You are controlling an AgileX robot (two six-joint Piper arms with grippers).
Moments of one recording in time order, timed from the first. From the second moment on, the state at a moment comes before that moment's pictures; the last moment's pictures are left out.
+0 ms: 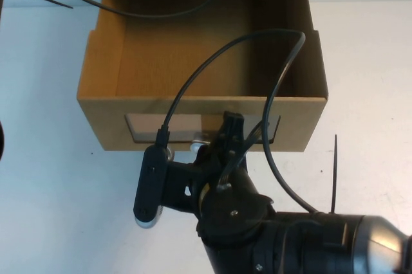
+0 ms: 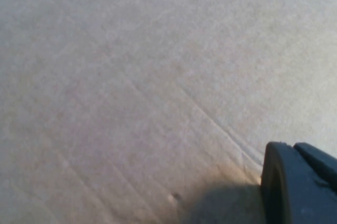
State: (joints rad) right arm 1.21 1.74 -1.18 -1.22 0.87 0.61; left arm -0.27 2.17 -2.44 -0.61 1.09 0.48
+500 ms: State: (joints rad) right arm 1.21 1.74 -1.18 -1.19 0.91 0.61; left arm -0.27 2.16 -2.44 -0.62 1.11 0.48
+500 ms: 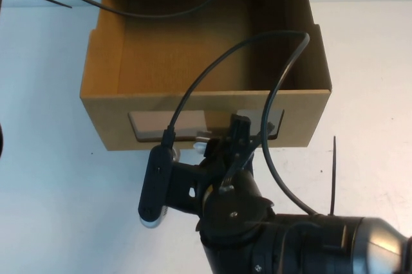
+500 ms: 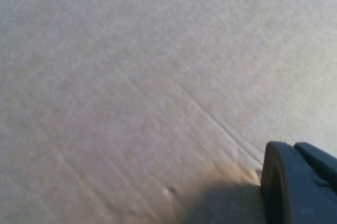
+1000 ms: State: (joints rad) right arm 1.33 1.63 -1.18 -1.12 1.05 0.61; left arm -0.27 2.12 -2.44 -0.61 1.21 0.48
